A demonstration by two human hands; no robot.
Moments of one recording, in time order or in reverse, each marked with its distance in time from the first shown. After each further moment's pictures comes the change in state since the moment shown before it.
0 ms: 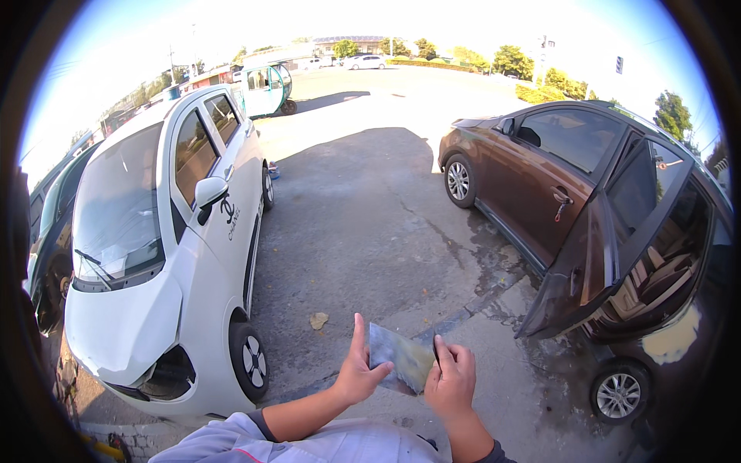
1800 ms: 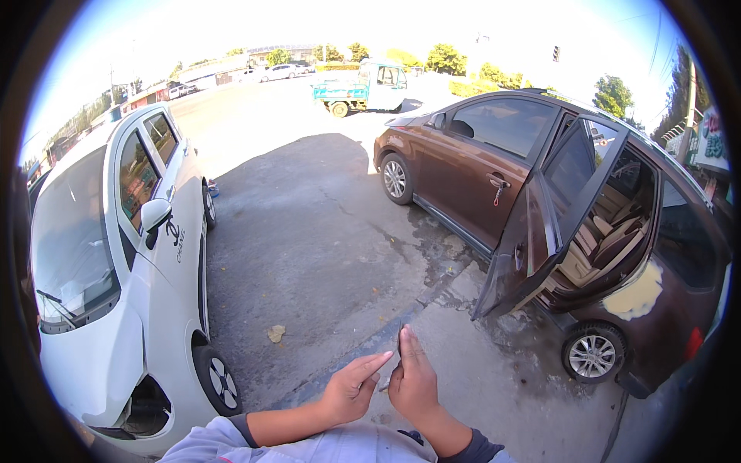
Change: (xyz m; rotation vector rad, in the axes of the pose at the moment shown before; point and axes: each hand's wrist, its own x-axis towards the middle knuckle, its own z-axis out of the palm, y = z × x) left_hand -0.032 0.033 0.037 0.450 -0.297 0.360; right_hand -0.030 -0.041 -0.017 0.003 0.167 -0.085
